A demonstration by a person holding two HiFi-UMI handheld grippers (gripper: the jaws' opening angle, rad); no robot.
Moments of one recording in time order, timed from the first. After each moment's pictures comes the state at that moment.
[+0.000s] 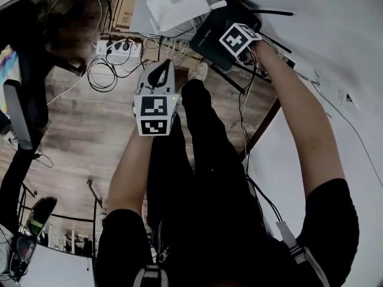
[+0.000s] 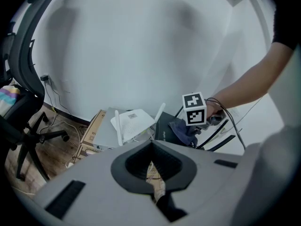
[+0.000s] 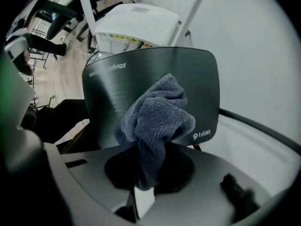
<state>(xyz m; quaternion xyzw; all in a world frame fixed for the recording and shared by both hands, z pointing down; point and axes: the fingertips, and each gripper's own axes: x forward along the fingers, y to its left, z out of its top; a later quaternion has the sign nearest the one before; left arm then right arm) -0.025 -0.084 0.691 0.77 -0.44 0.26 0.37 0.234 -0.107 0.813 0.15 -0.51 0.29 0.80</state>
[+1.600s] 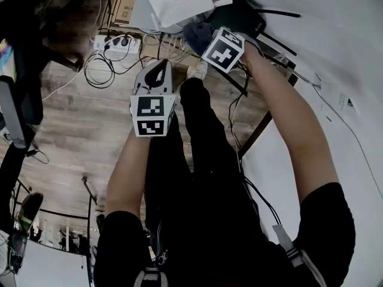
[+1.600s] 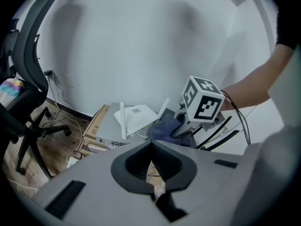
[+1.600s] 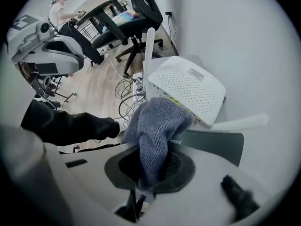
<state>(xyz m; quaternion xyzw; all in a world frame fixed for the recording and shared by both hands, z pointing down) -0.033 -0.074 0.709 0.76 -0.45 0.26 0.39 0.094 -0.106 0.808 0.06 -0.71 0.20 0.68</state>
